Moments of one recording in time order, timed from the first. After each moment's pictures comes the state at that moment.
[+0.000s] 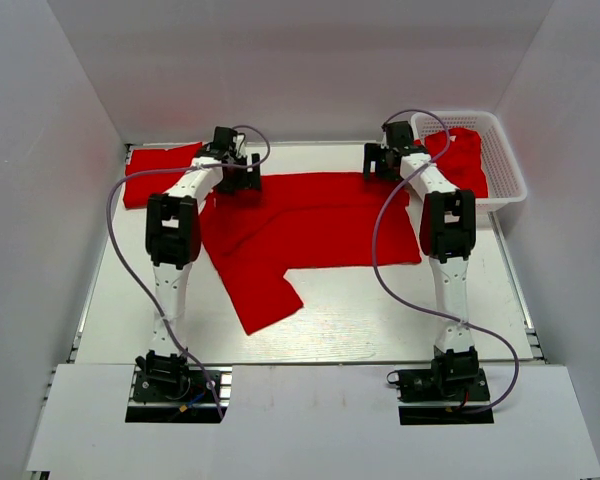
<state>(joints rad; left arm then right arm) -0.18 2.40 2.02 -0.59 0.10 -0.20 0.17 2.49 2.15 -0.51 -0.01 0.14</state>
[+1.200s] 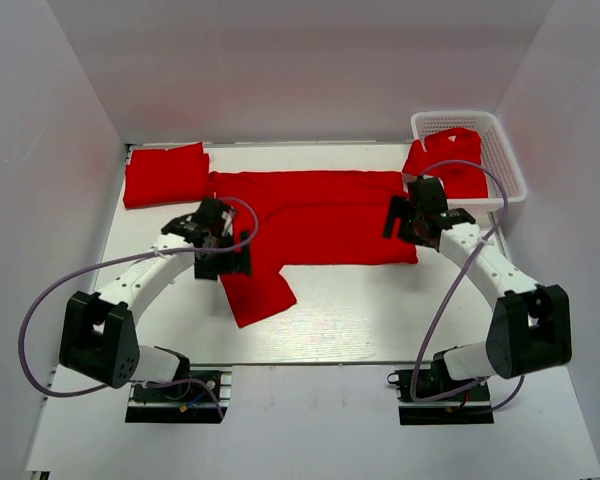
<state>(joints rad) -0.34 1.36 1.01 -0.76 0.05 -0.39 0.28 1.42 1.05 -0.53 0.13 0.37</state>
